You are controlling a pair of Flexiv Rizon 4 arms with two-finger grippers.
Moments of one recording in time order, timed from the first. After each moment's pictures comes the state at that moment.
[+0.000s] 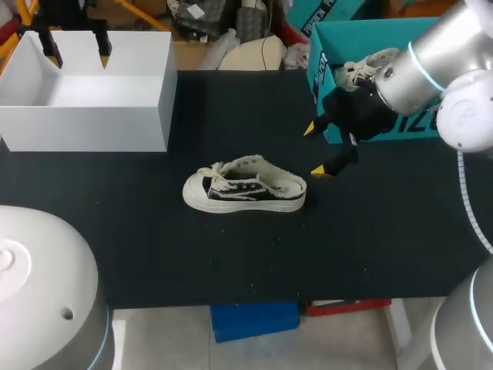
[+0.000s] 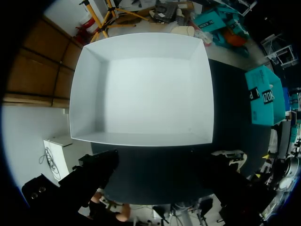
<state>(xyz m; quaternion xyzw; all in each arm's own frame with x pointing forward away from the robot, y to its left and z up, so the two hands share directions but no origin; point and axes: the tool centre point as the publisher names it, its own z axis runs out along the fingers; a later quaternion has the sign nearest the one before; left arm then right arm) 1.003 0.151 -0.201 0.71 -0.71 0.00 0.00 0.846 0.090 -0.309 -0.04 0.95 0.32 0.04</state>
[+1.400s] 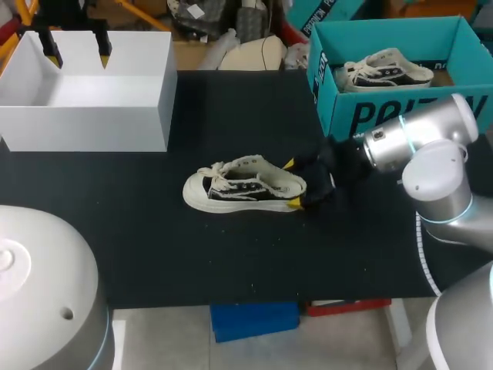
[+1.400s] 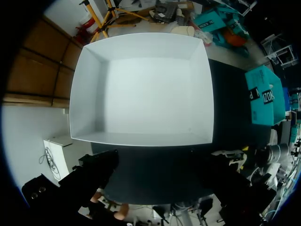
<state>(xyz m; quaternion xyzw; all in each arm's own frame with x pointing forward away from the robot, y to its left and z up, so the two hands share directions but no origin) 1.003 0.151 -0.201 0.71 -0.71 0.00 0.00 0.854 0.137 -0.424 -0.01 0.87 0.49 -0.01</state>
